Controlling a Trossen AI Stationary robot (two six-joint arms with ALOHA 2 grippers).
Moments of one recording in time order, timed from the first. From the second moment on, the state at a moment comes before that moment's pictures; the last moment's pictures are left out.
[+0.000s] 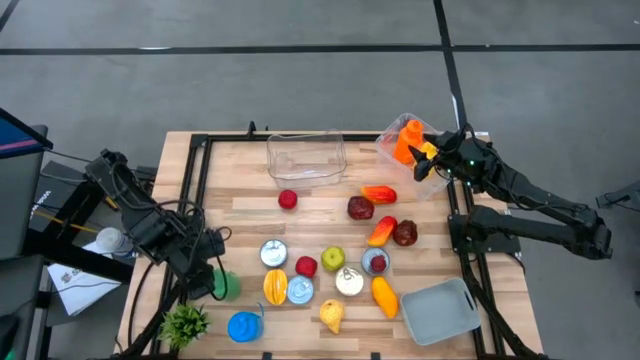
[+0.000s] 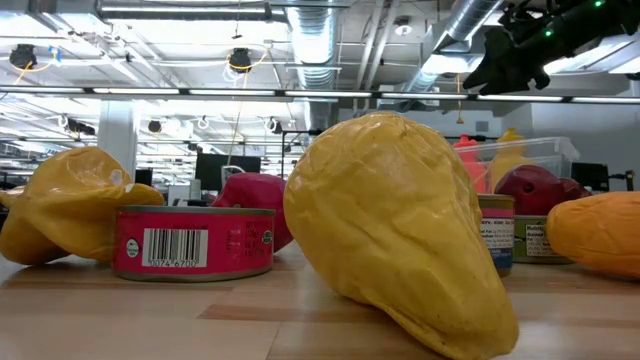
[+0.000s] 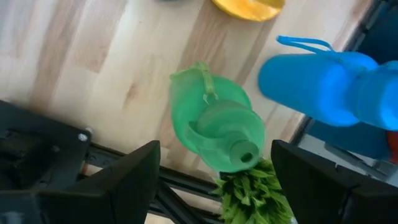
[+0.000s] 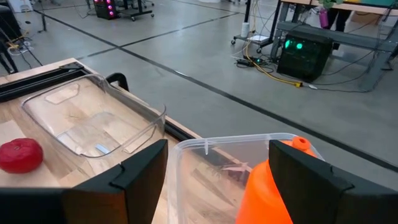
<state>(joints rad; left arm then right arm) -0.77 1.21 1.26 -1.40 -0.05 -1.21 -0.52 0.61 0.60 -0.28 0.34 0.07</state>
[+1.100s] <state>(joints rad) -0.77 1.21 1.17 -1.39 0.06 -1.18 -0.52 0.61 0.60 -0.28 0.34 0.07</state>
